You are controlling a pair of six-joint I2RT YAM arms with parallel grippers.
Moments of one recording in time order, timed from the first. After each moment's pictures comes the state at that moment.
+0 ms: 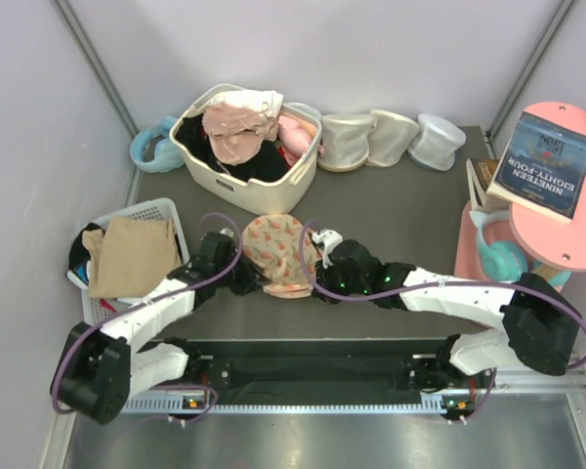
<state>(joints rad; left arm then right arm) -0.42 1.09 0.47 -0.21 0.25 -1.02 0.98 1.33 0.71 -0.08 -0.07 0.45</state>
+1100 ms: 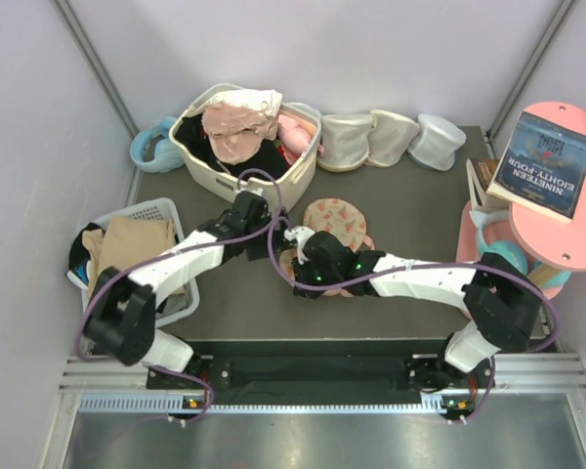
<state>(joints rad) -0.55 1.48 0.95 -0.31 0.15 -0.73 1.02 1.54 0.90 -0.14 -0.12 0.39</state>
